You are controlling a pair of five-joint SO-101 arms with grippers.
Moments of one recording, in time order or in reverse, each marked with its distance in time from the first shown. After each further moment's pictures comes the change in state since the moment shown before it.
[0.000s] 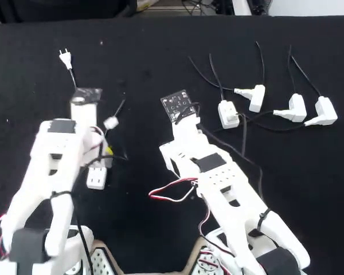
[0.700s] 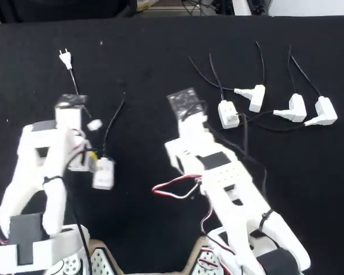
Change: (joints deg) left arm -8.2 8.3 1.5 -5.3 -10.5; right arm 5.2 0.0 0.0 -0.1 -0.8
